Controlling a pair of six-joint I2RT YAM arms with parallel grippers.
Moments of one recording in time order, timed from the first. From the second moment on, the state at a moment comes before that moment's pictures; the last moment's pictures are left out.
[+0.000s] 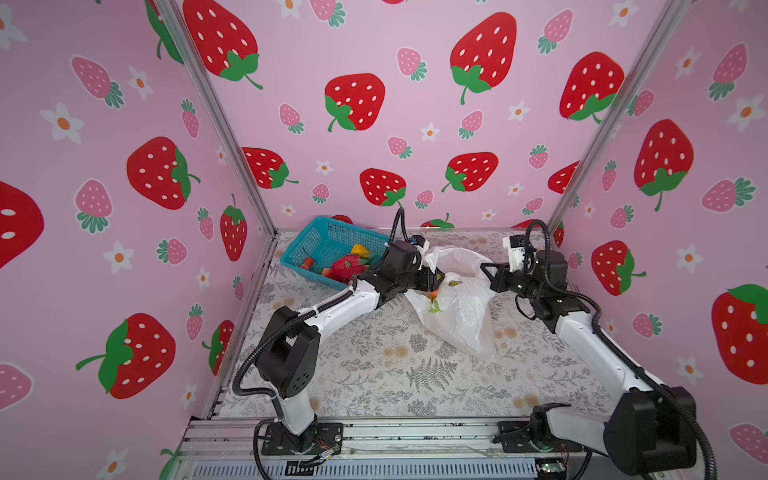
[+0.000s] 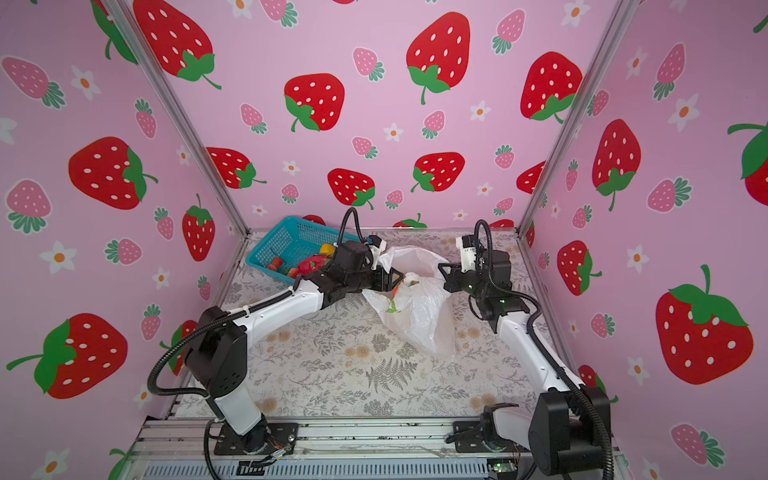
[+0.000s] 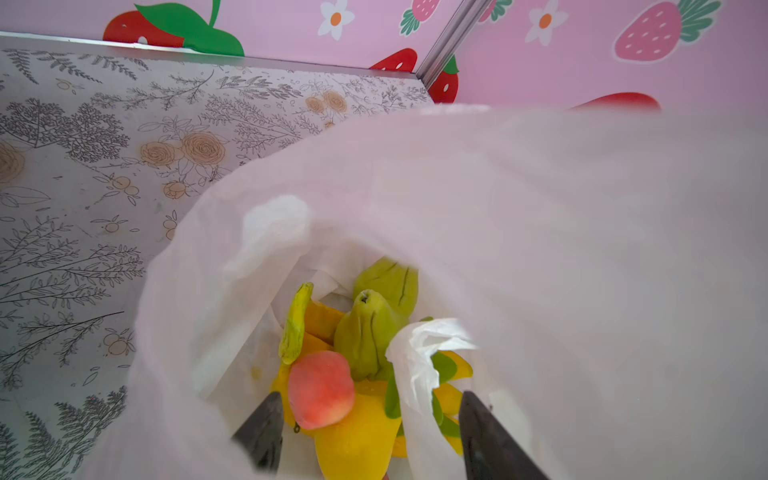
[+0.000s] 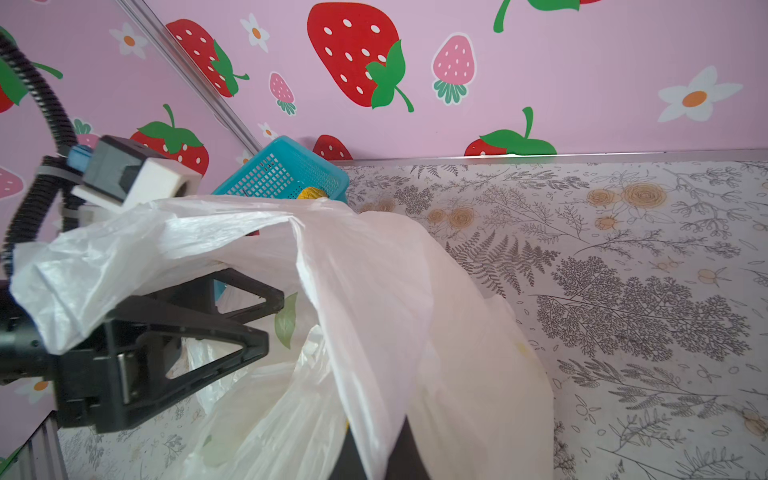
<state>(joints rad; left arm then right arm) -0.65 1.73 1.32 -0.14 0.26 -0.43 0.21 1.23 0.88 -0.04 -0.52 0.21</state>
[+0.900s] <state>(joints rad) -0.56 1.58 1.04 -0.20 0.27 -0.53 0.21 1.24 0.88 -0.03 -0.53 0.22</state>
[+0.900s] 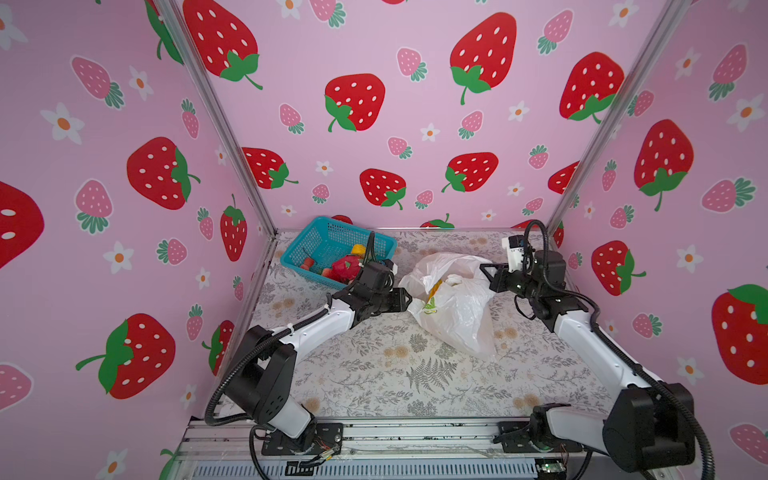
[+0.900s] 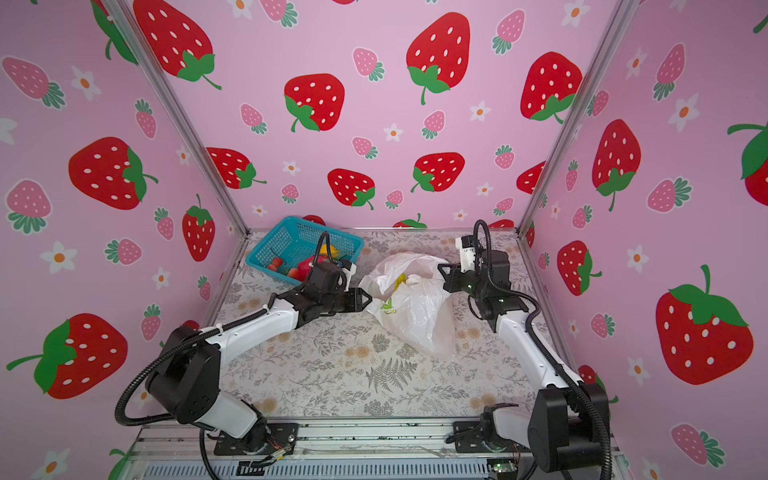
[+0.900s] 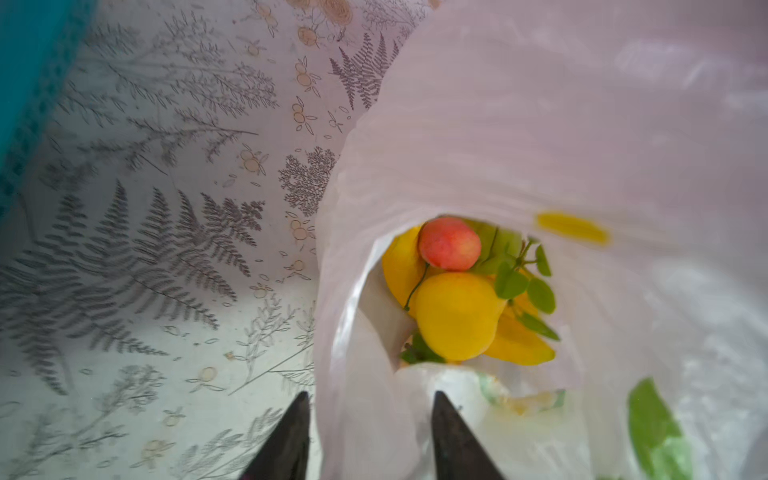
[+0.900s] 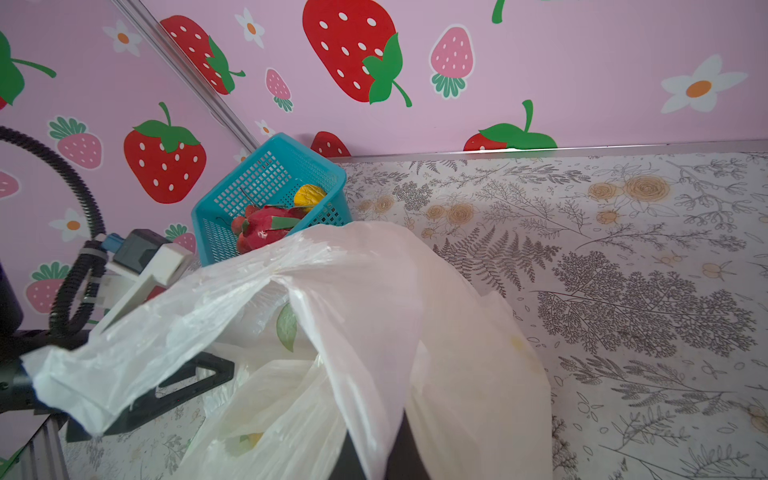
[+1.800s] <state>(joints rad) -0.90 1.27 0.90 -0.04 0.42 -0.30 0.33 1.46 1.18 -0.06 -0.67 0.24</state>
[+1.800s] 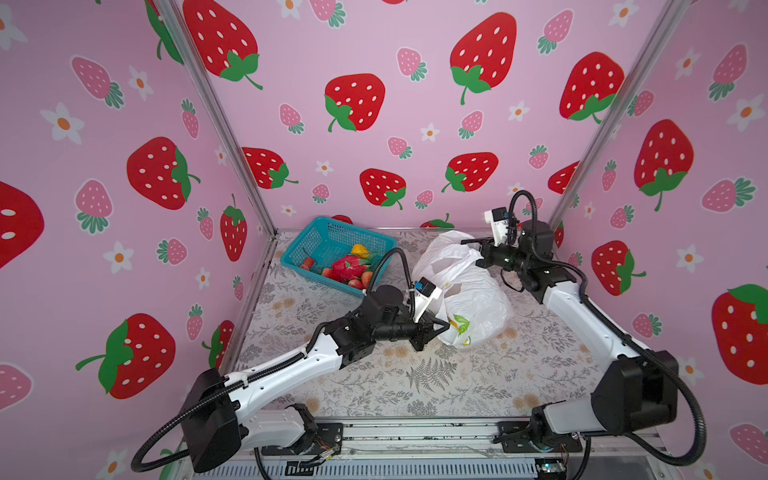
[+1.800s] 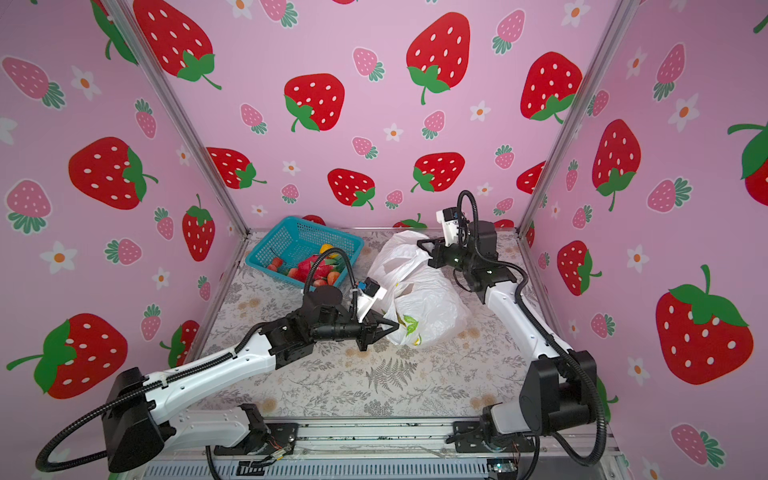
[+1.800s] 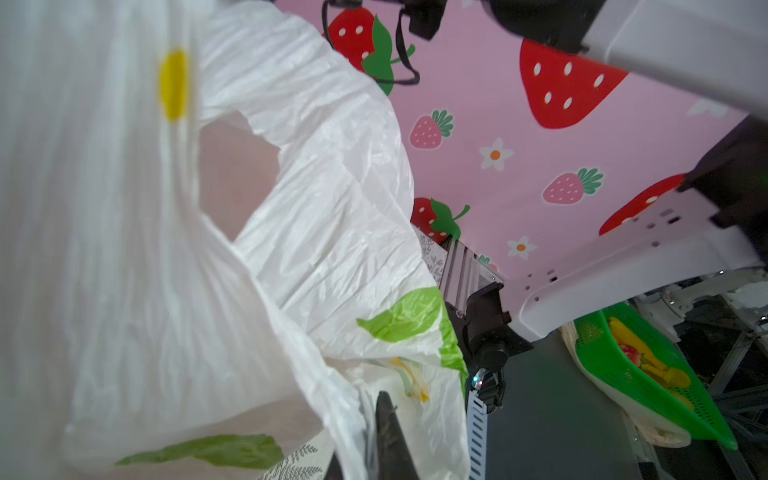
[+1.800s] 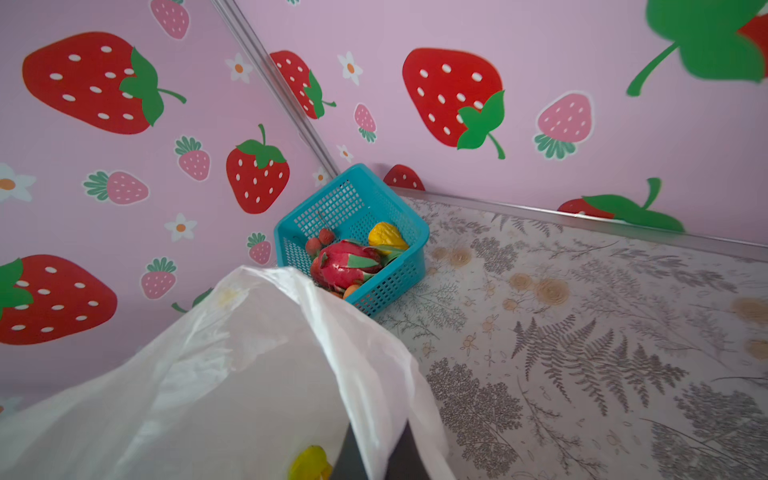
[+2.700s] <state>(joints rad) -0.91 1.34 1.28 -0.27 0.04 0.40 0.39 1.52 1.18 -0.11 -0.67 0.16</state>
